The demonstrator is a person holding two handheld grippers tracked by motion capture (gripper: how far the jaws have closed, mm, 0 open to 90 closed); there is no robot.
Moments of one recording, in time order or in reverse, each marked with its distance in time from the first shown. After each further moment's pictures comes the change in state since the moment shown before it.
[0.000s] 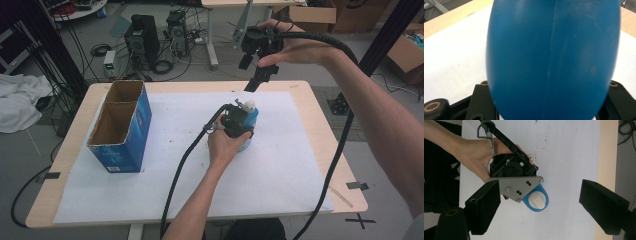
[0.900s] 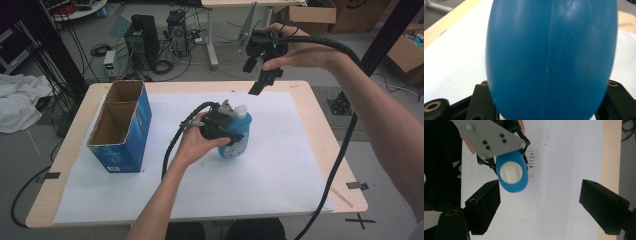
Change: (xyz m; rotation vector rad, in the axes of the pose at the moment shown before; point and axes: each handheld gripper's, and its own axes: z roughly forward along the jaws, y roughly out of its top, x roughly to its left) left arm 0.033 -0.016 -0.067 -0.010 -0.290 0.284; right arm 0.004 -0.011 0.002 0.008 0.007 0.008
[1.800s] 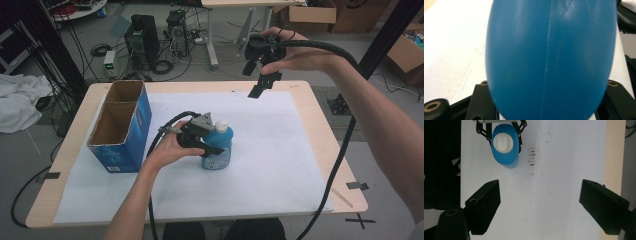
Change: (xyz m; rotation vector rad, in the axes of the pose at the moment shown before) left arm 0.023 -0.056 -0.013 0.011 -0.162 0.124; right arm 0.002 0.001 0.008 0.020 0.001 0.003
